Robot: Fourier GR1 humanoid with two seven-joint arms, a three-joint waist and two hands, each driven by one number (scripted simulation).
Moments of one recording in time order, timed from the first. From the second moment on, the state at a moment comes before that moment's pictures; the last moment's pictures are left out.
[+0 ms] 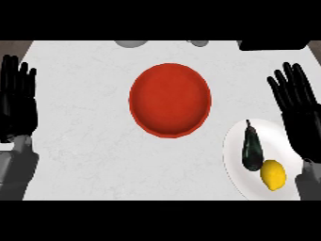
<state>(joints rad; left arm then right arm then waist) -0.28 0.33 0.03 -1.44 0.43 0.41 -0.11 -0.15 -0.30 0.04 -1.68 -0.44 -0.02 -0.08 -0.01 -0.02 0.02</state>
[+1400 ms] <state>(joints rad) -0.16 0.50 -0.09 -1.50 0.24 0.27 0.08 0.63 -0.58 -0.19 -2.20 0.14 -0.36 0.59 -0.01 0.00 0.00</state>
